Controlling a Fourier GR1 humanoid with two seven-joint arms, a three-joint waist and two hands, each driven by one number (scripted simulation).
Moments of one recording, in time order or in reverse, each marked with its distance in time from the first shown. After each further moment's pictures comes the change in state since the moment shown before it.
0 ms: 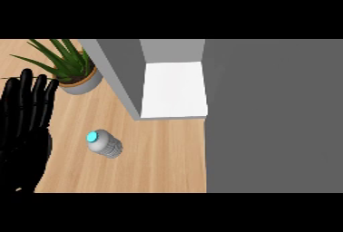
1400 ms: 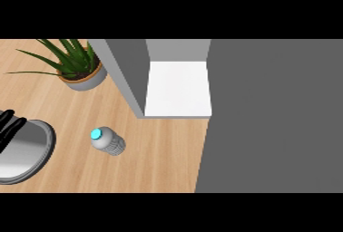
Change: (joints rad) left arm 0.196 0.292 0.313 -0.035 0.813 -0.403 0.366; right arm 0.200 0.075 0.341 -0.378 0.017 0.033 0.294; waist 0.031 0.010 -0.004
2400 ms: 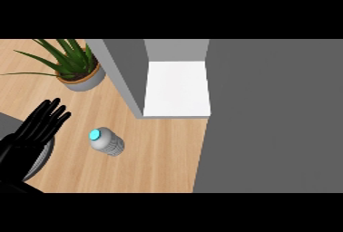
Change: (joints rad) left arm -0.097 -0.137 -0.067 0.336 -0.410 -0.117 -0.159; right arm -0.060 -0.001 0.123 -0.007 0.032 -0.093 0.084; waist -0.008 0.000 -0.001
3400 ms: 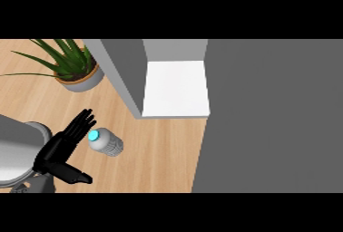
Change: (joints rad) left arm -0.190 0.004 -0.018 0.743 -0.366 -0.058 -0.478; right arm -0.070 -0.046 0.011 -0.004 0.011 -0.068 0.062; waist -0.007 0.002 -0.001
